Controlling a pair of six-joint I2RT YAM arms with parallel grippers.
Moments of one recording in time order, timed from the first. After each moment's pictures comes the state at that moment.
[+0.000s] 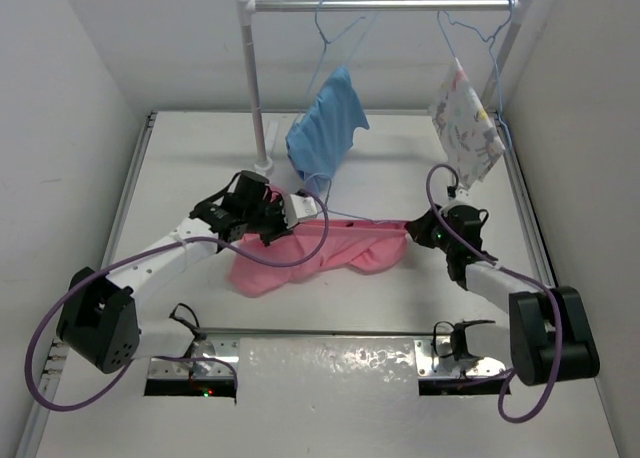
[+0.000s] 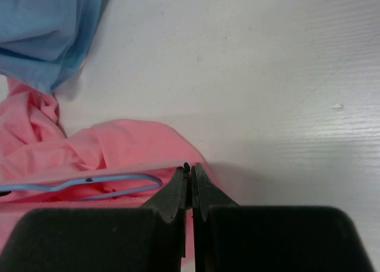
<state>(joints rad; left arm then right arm) -0.51 1.29 0.89 -0.42 0.40 0.64 0.07 1.24 0.28 0.46 -0.23 0.53</state>
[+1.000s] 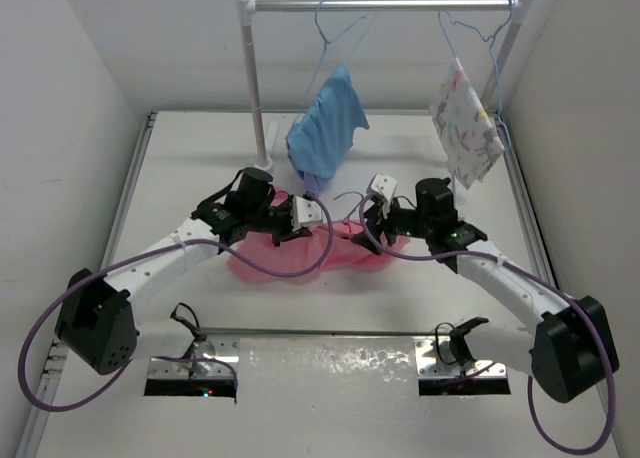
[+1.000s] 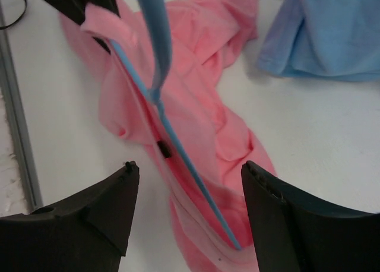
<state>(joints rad) -0.58 1.28 0.91 -0.35 0.59 0.68 0.42 1.12 0.64 0.02 -0.62 -0.29</state>
